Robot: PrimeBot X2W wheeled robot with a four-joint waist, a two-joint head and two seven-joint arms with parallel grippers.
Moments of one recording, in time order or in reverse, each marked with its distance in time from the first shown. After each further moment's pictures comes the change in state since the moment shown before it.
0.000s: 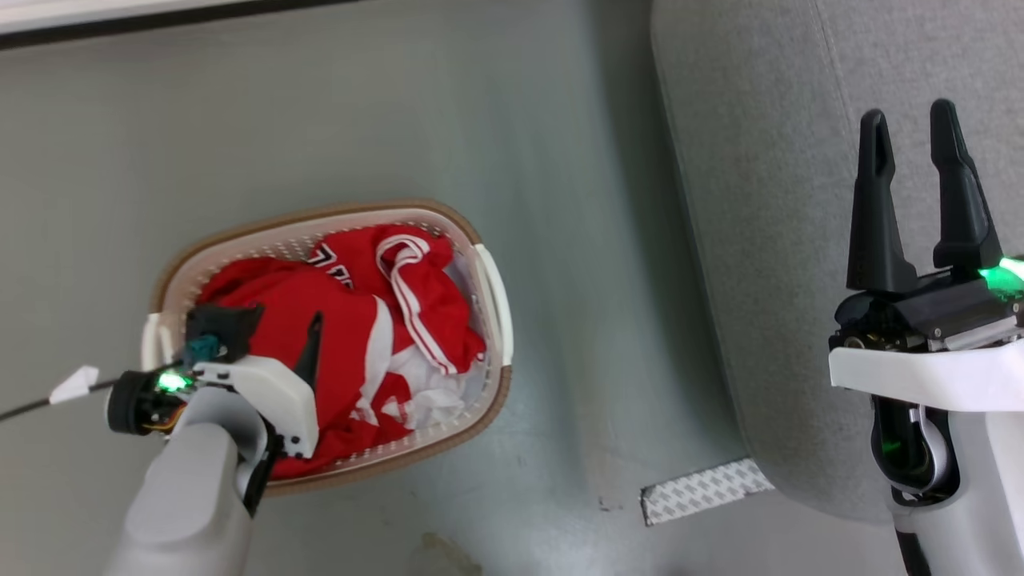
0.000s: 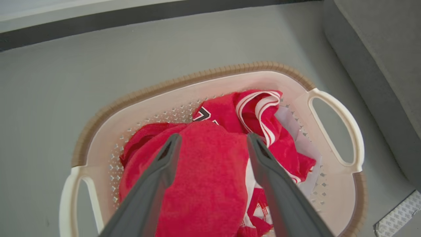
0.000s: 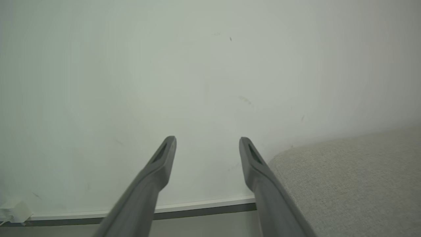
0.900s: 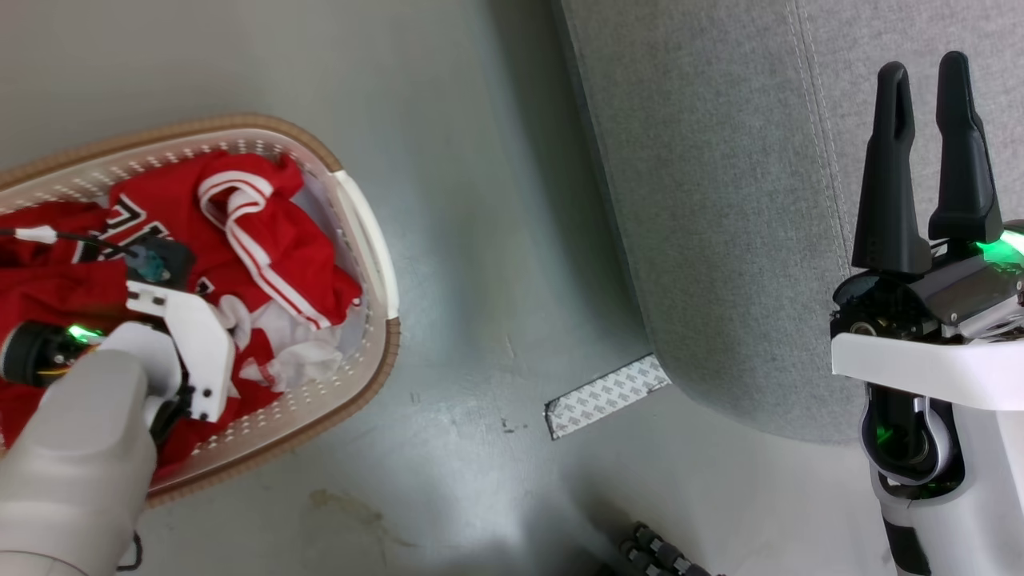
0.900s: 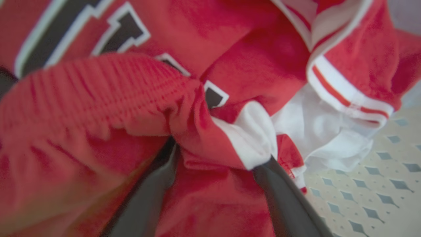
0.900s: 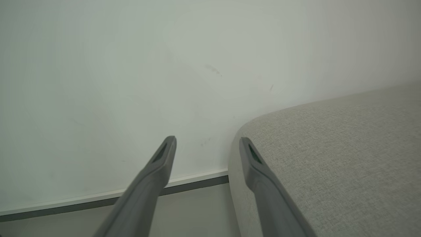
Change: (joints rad) left arm -0.279 0.207 -0.446 0.274 -0.275 -0.003 0.352; right arm -0.039 0.032 0.033 -0.091 0.116 0.000 0.000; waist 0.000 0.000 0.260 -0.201
